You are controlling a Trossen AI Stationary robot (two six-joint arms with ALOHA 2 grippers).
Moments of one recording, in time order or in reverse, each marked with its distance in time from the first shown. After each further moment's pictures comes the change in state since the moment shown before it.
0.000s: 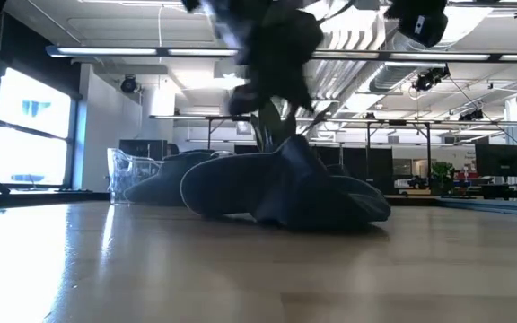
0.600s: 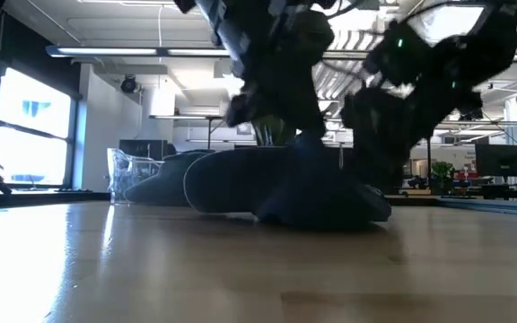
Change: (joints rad) left arm -0.080 0.017 -0.020 -0.038 -0.131 0.013; right arm -0.237 0.502 -0.468 0.901 -0.086 -0.025
